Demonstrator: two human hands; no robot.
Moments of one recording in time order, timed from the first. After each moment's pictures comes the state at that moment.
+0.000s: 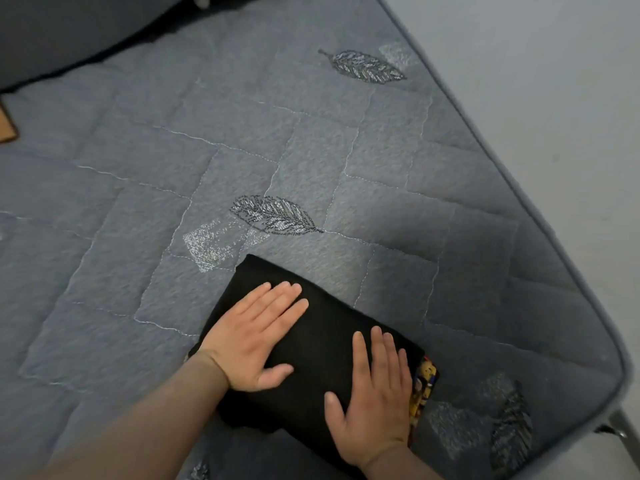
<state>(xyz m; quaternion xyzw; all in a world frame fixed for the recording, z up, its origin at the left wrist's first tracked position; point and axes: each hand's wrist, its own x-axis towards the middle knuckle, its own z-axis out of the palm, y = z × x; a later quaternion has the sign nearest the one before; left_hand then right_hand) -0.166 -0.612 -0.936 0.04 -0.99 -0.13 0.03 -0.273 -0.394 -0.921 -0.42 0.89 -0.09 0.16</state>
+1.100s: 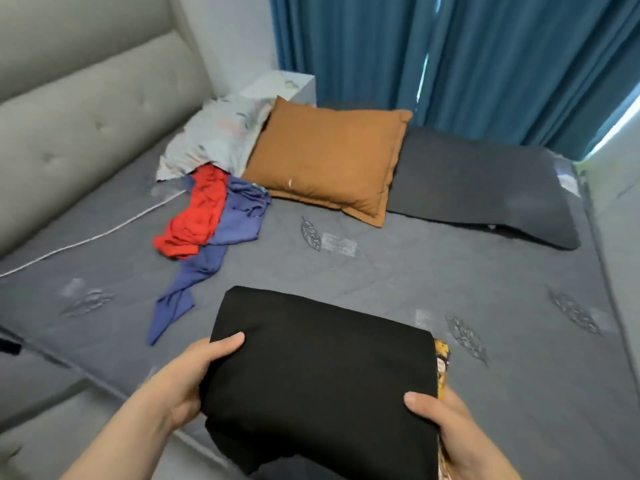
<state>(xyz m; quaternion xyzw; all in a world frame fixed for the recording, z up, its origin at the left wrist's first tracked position) 0.150 -0.433 -0.530 0.63 -0.14 -0.67 0.37 -0.177 -0.430 -0.553 -0.17 0.47 -0.34 0.80</state>
